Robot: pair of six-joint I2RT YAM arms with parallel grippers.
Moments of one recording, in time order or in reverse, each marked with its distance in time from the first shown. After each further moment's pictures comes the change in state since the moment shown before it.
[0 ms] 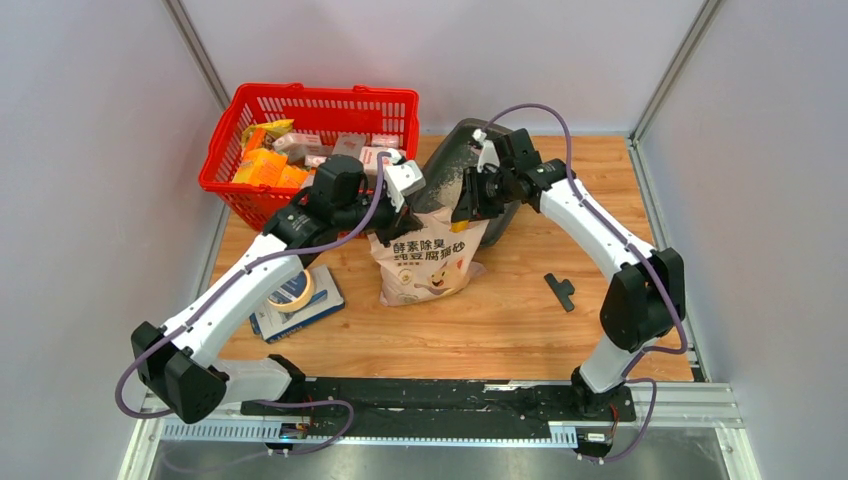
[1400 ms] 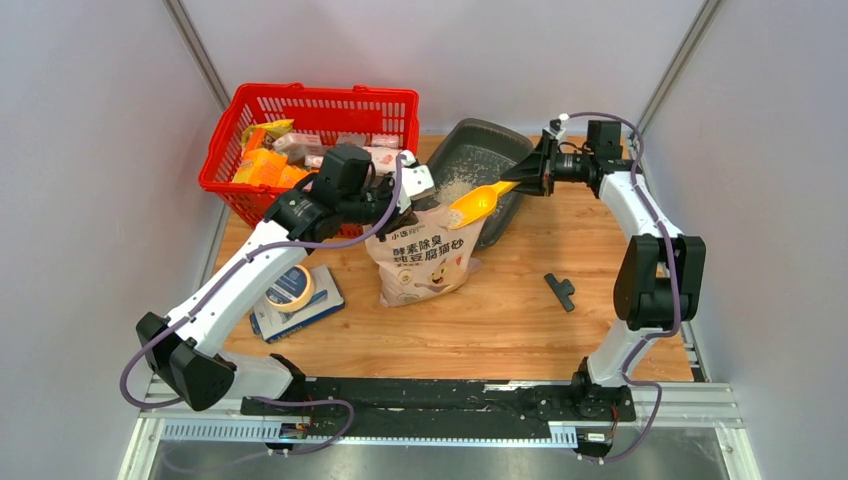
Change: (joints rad) left arm -0.007 0.071 0.156 -0.209 -0.051 0.249; right arm -0.477 0.080 -0.087 0.343 -0.853 0.442
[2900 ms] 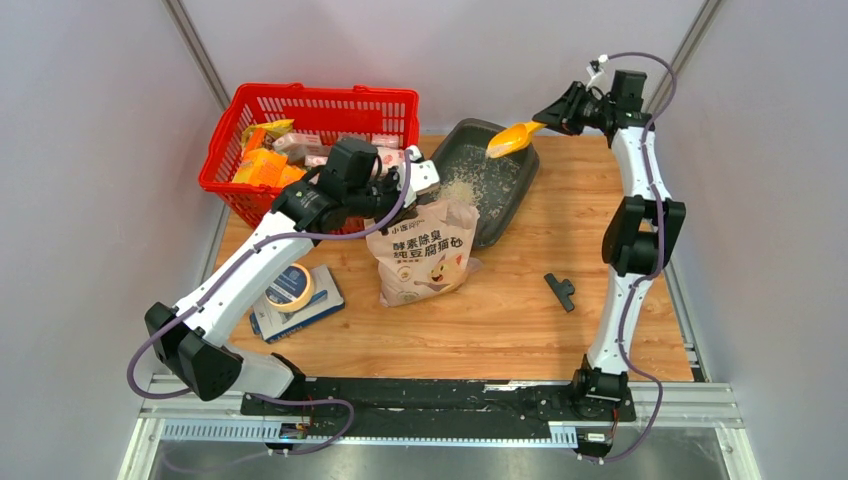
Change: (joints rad) left arm -0.003 0.058 0.061 -0.032 -0.053 0.033; right arm -0.138 0.507 0.747 -0.062 0.363 -0.261
